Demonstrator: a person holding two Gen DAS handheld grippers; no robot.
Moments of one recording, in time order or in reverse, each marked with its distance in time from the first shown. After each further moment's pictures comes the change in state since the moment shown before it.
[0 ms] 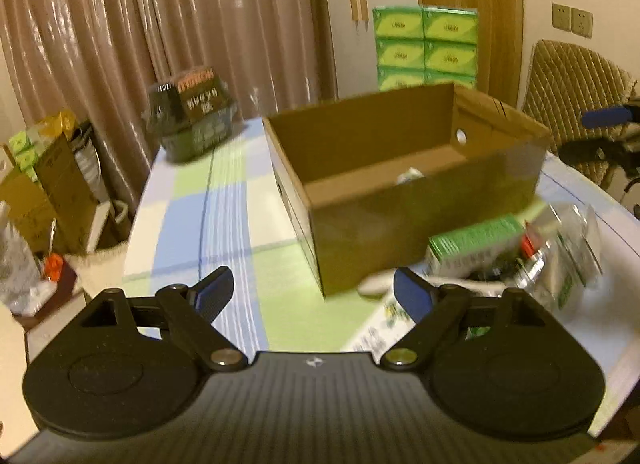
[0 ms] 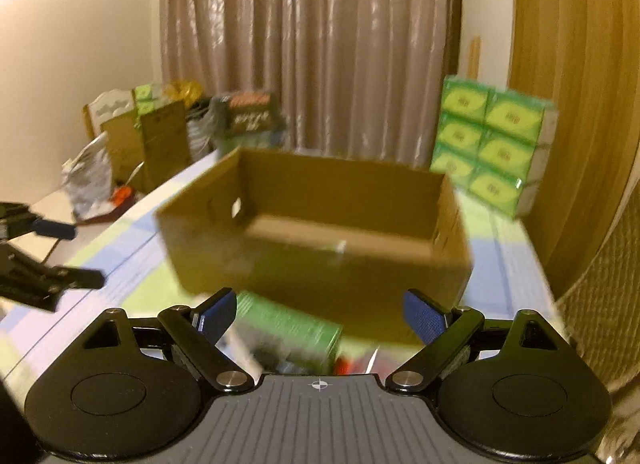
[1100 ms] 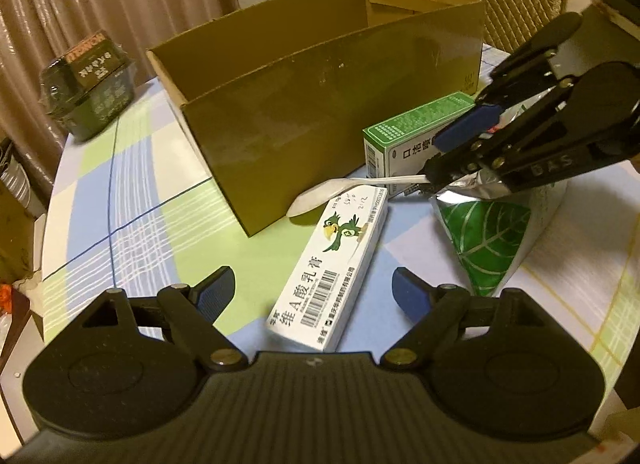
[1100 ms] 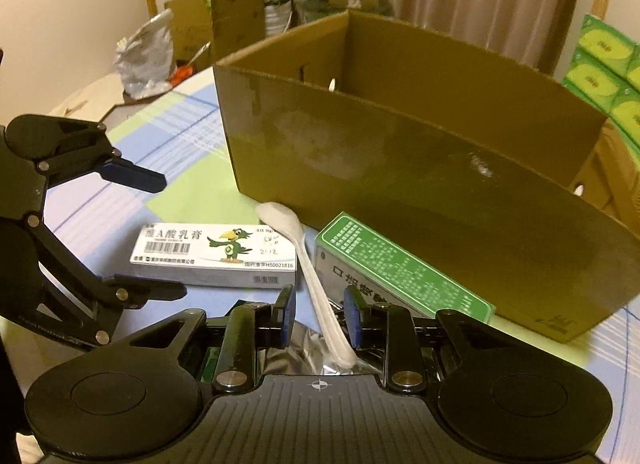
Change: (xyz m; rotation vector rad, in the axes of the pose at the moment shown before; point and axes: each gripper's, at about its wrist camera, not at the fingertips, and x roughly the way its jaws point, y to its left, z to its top) left arm 0.071 -0.030 -0.041 0.240 0.141 -0.181; right arm 0.134 0.054 -0.021 -0.186 0.310 0.165
